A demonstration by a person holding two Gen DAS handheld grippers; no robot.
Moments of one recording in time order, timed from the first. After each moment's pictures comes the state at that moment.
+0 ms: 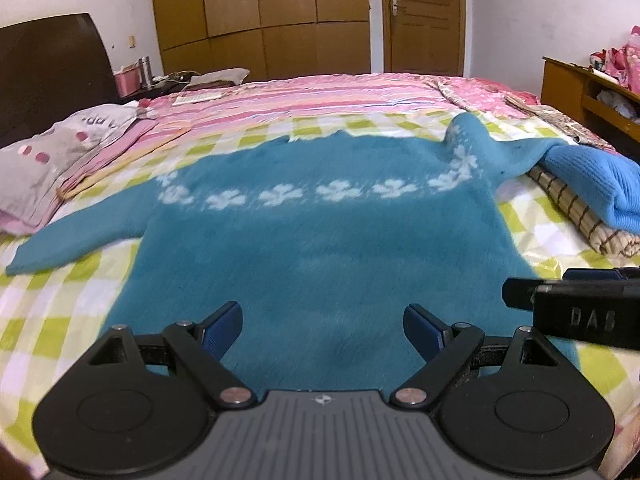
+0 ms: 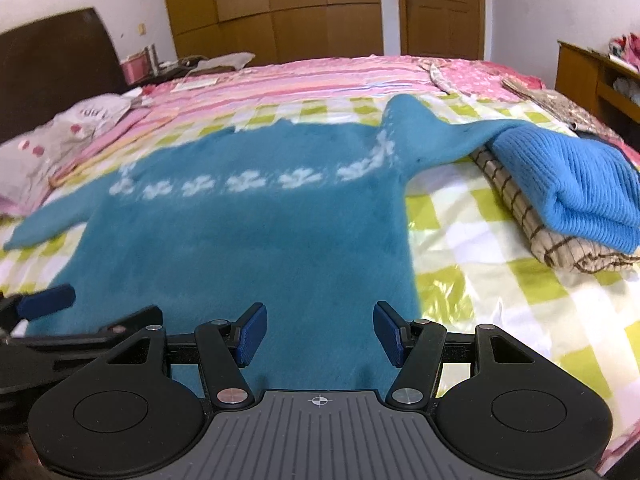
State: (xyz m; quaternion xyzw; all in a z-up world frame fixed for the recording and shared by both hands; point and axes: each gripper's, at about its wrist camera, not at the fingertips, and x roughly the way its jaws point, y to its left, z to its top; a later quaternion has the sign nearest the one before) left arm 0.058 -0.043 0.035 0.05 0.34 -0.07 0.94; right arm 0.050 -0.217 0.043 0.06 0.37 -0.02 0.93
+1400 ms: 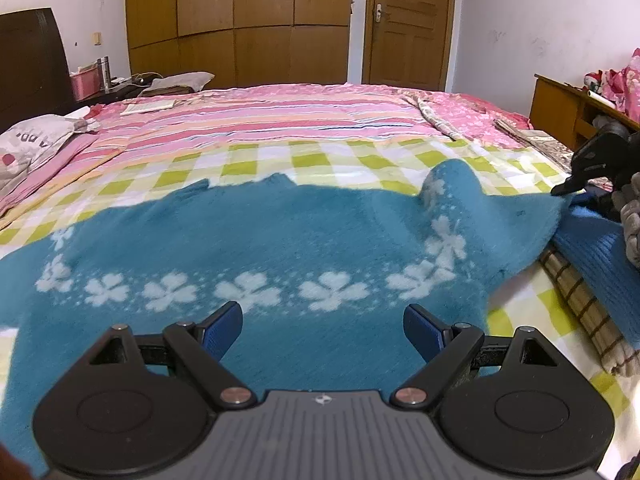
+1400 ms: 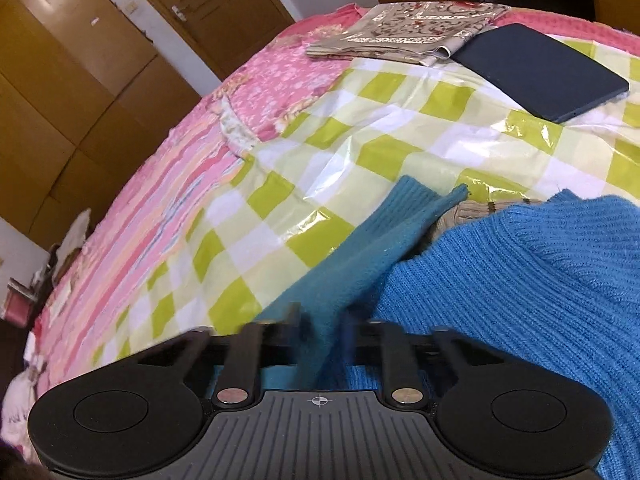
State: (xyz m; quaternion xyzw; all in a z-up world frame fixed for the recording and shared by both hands) left arm 0.196 -0.119 0.032 0.02 0.34 -0.11 0.94; right arm 0.293 -0.508 0.034 0.37 0.32 -0.18 0.86
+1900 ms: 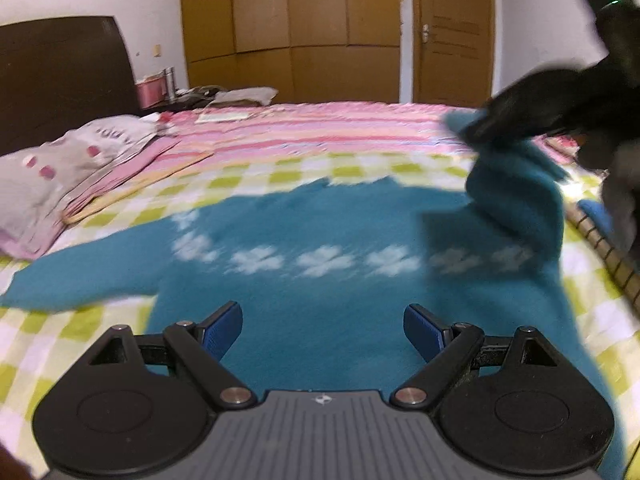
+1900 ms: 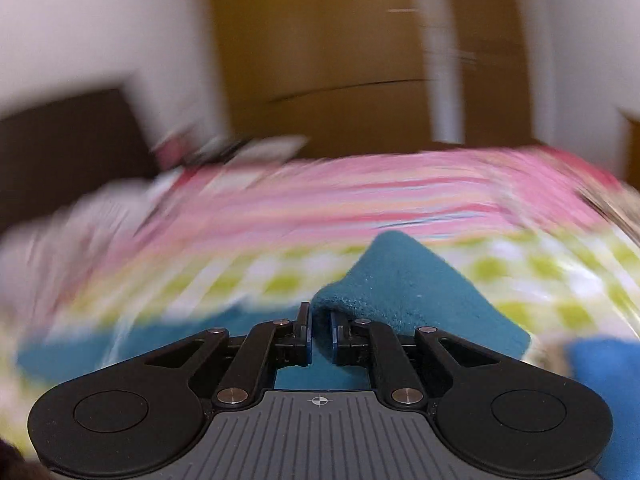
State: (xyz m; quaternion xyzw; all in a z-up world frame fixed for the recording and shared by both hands) left arm 0.135 -0.003 0.036 0.02 0.31 -0.03 0.95; right arm 0.258 -0.195 0.088 -0.03 0.28 0.13 0.95
